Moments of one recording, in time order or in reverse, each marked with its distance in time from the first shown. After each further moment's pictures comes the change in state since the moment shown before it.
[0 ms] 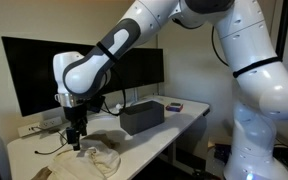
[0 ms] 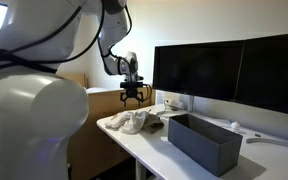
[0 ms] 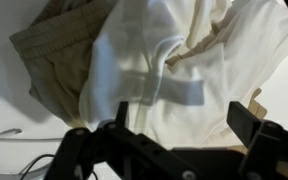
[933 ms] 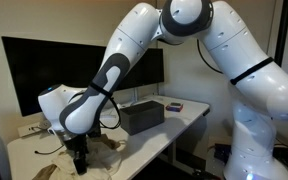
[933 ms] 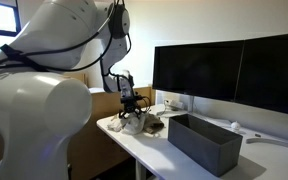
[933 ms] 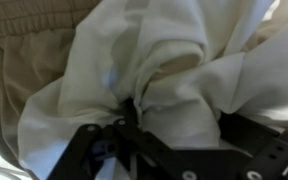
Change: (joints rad) arm 0.116 0.234 -0.073 0.112 -0.227 -0.038 -0.005
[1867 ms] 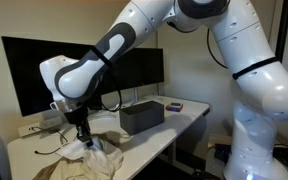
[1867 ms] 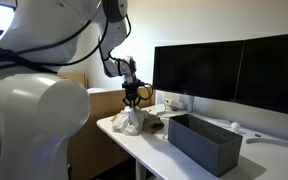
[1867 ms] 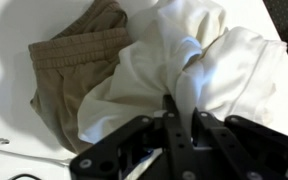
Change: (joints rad) arm -0.069 -0.176 0.050 -0.015 0.104 -0.191 -0.084
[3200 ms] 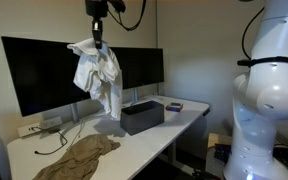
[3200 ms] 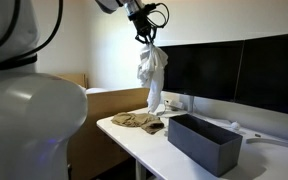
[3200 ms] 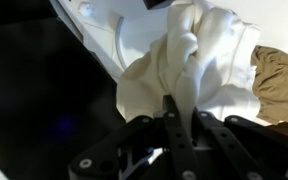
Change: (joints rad) arm -0.086 -0.605 -0.053 0.071 -0.127 -0.213 -0.081
